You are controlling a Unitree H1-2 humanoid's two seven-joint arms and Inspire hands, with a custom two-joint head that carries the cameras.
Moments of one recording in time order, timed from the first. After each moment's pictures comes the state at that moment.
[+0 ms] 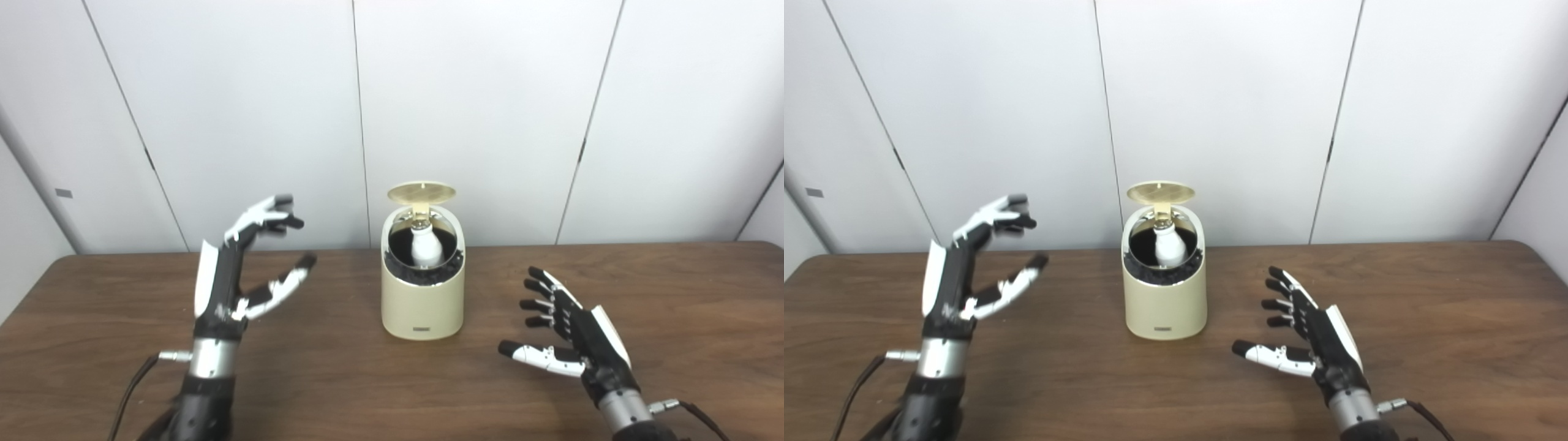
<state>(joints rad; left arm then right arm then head) -0.37 0.48 -0.42 0.13 -0.01 -0.37 0.47 -0.19 -0.16 0.01 -0.09 -0.18 0.10 0.04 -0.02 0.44</state>
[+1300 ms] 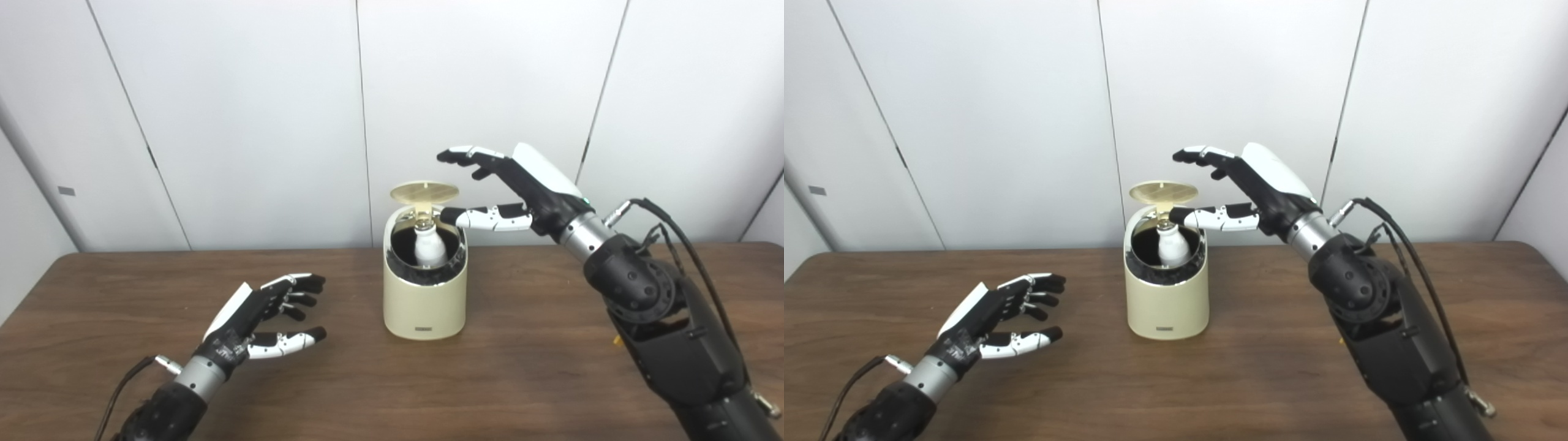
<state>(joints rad) -0.29 0.41 -0.10 0.07 0.05 -0.04 -0.22 -0.73 -0.37 0.22 -0.04 -0.44 0.09 0.29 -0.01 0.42</state>
